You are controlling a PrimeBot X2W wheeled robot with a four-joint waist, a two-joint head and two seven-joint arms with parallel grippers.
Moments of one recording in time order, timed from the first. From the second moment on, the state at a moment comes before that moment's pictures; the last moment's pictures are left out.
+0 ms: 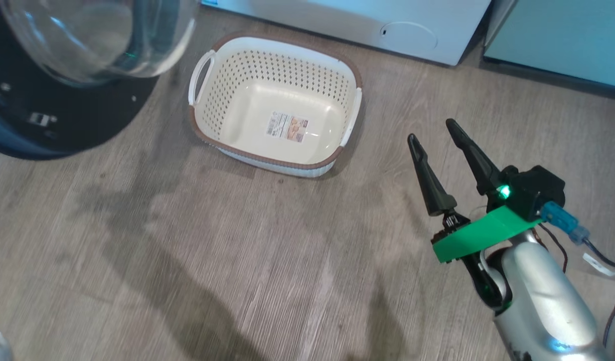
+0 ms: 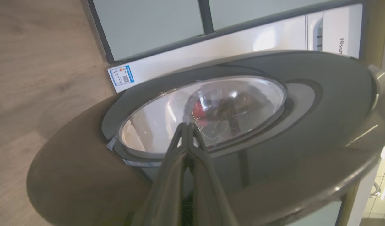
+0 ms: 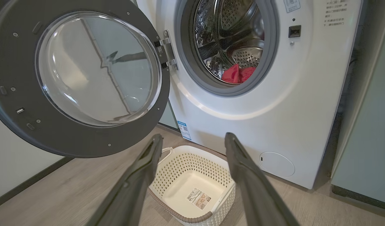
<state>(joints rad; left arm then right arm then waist) -0.95 0.35 0.75 0.90 -1.05 -0.12 0.80 -0.31 -0.13 0.24 0.22 0.29 0.13 -0.26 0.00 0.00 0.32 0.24</state>
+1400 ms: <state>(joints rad) -0.66 0.03 0.47 0.54 -1.38 -0.12 0.91 -0.24 -0.09 0.23 0.19 0.30 0.13 -0.26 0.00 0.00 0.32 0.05</state>
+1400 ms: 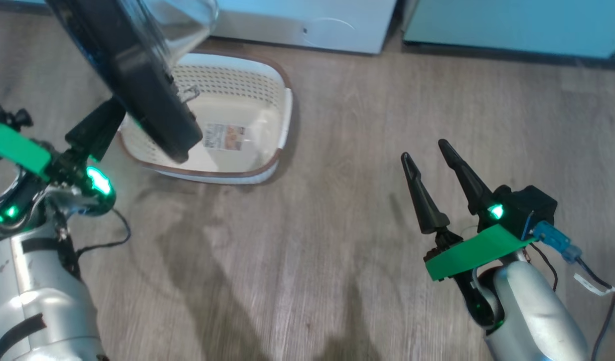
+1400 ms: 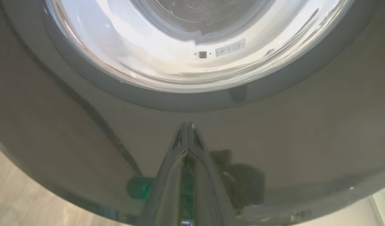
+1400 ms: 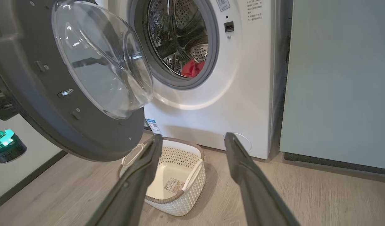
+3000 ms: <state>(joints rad) -1.15 0.03 0.29 0.87 -1.48 -0.12 0.10 -0.29 -0.06 0.25 0.14 0.43 0.13 -0.26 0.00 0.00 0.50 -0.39</state>
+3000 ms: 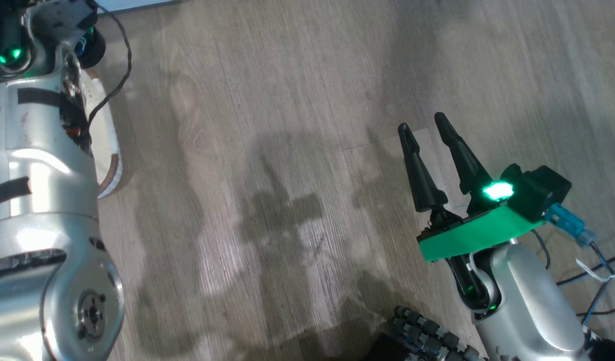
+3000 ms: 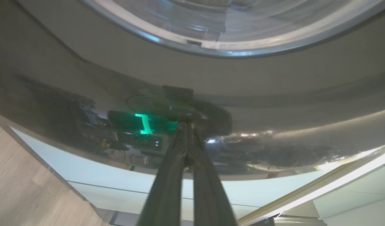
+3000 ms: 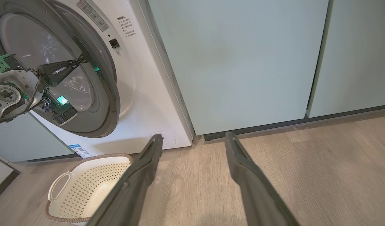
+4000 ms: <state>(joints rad) -0.41 0.08 -0.29 0.38 -1.36 -0.12 0.09 -0.20 -0.06 0.14 0.20 0.36 0.13 -0.26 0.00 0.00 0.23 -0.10</state>
